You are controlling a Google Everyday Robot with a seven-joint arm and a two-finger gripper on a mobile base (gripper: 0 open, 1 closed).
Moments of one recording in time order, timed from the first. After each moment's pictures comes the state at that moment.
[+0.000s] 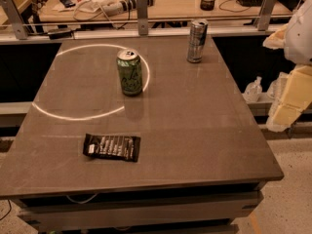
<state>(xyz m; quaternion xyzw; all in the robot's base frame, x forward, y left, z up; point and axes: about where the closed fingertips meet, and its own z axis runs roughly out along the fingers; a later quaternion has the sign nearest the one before) 0.438 -0.217 0.976 -0.60 0.78 -0.03 0.16</state>
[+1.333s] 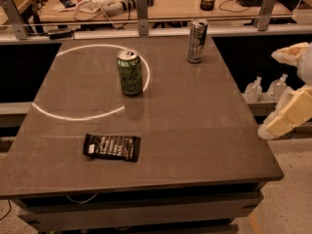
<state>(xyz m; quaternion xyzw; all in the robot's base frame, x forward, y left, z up) 0.438 -0.221 0.955 -0.54 0.79 0.05 0.29</state>
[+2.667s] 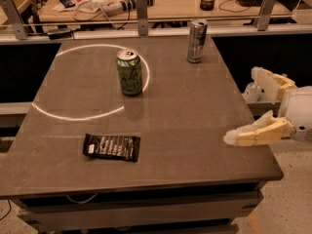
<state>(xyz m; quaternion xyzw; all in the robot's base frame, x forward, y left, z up) 0.436 -0.169 0.939 -0.40 0.66 0.28 0.57</state>
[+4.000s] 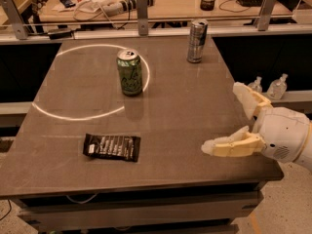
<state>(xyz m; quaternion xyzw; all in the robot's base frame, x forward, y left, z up) 0.433 -0.137 0.910 -0.35 0.63 0.33 0.61</state>
